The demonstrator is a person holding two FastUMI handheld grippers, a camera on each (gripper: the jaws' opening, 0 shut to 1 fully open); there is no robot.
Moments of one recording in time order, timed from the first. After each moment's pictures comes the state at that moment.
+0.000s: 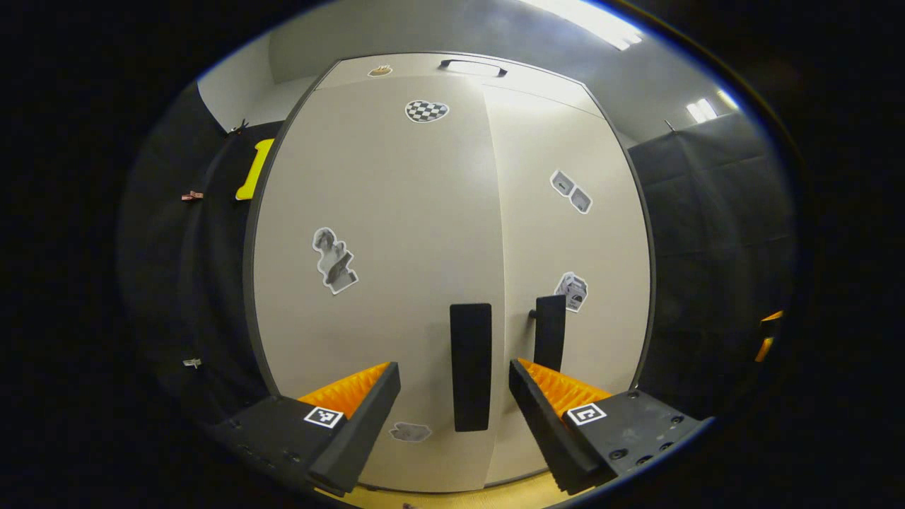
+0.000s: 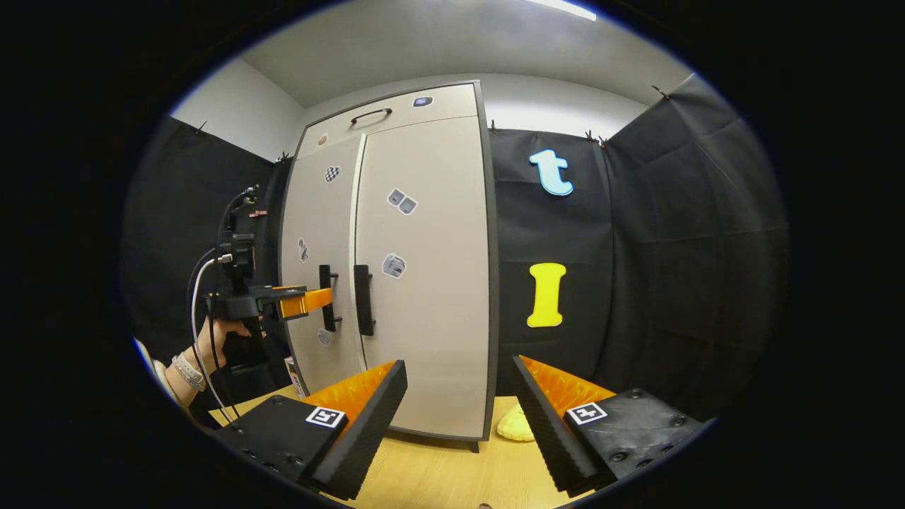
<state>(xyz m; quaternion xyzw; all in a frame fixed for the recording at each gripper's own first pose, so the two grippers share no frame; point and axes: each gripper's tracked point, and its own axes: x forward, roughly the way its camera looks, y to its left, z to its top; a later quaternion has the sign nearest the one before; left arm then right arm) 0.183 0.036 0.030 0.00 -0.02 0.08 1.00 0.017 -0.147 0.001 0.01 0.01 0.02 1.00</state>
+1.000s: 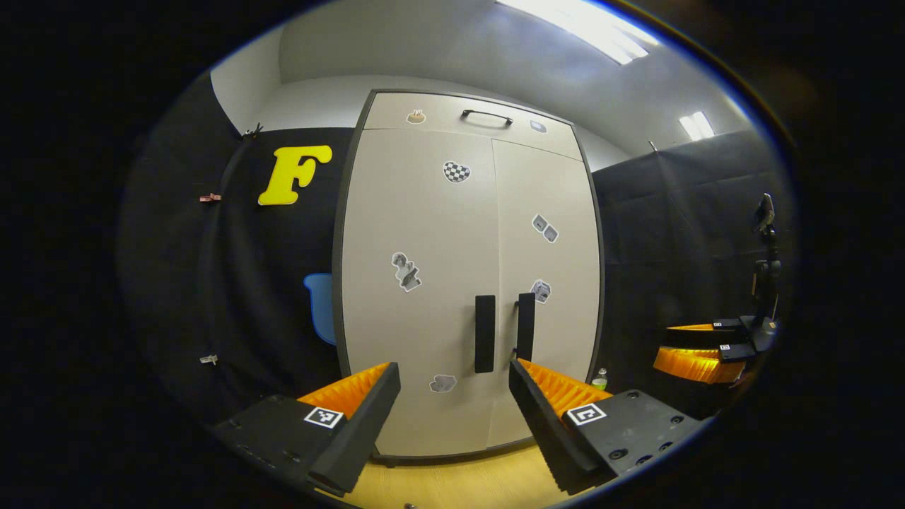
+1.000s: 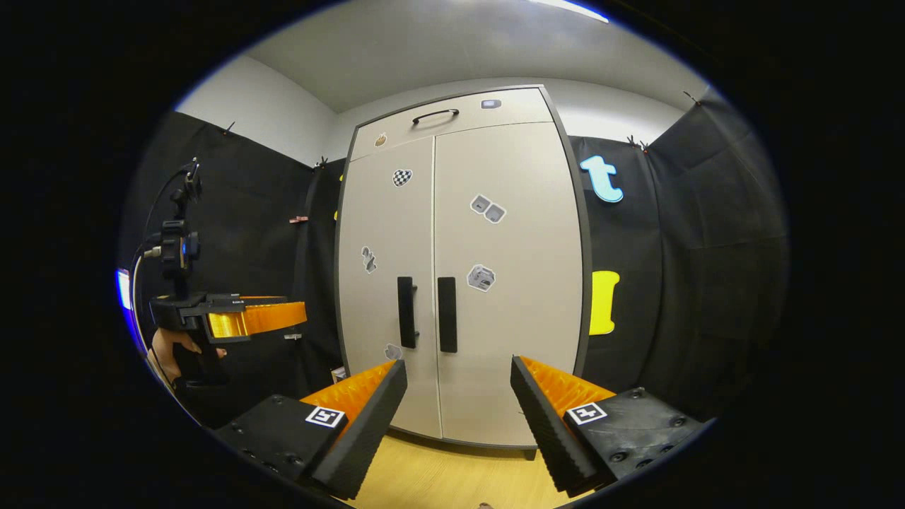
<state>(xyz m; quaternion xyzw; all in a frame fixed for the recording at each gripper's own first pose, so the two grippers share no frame) 0.026 0.051 0.044 -0.02 -0.02 0.06 1.00 0.030 -0.033 0.007 0.02 0.00 0.09 1.00</state>
